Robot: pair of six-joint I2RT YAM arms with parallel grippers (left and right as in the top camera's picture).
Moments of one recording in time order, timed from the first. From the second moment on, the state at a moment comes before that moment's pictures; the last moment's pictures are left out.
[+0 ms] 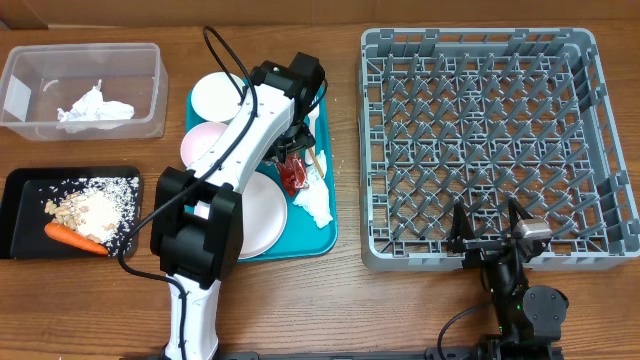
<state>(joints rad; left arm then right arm) -0.41 2.16 1.86 -1.30 -0.28 -0.91 -0.04 0.01 0.02 -0.02 -0.16 0.15</state>
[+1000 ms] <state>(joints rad) -0.41 2.16 1.86 -1.26 -0.27 -0.90 -0.04 0.01 0.02 -0.02 -0.16 0.15</state>
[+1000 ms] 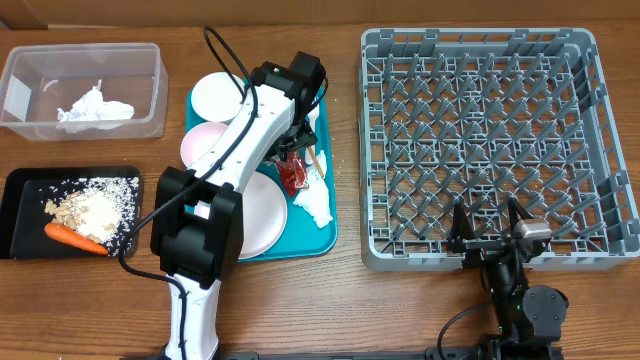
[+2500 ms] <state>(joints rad) -0.47 2.16 1.81 -1.11 -0.23 -0.81 -0.04 0.01 0.02 -0.02 -0.16 0.15</state>
